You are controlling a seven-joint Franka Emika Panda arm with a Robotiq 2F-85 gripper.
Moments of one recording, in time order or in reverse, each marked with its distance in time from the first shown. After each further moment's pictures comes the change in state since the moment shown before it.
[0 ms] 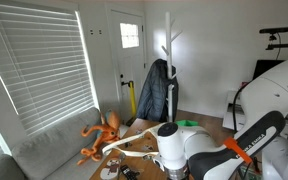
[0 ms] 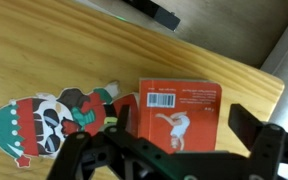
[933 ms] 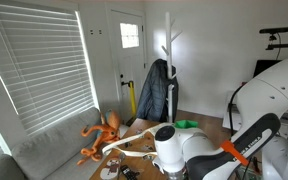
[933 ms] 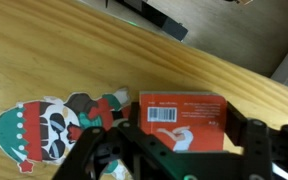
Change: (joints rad) arm 0.000 0.034 0.000 0.015 -0.050 -0.029 0.000
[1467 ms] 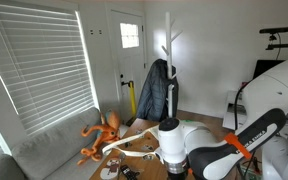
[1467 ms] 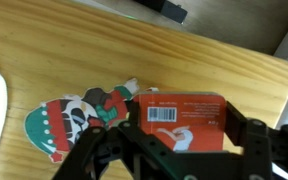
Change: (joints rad) arm -0.014 -0.063 -0.016 -0.017 0.015 0.029 0.083
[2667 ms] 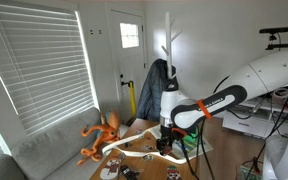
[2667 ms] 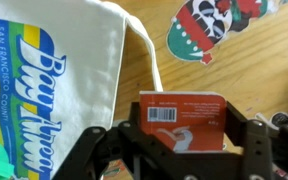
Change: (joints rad) arm -0.249 0.012 -0.196 0.070 0.041 0.122 0.207
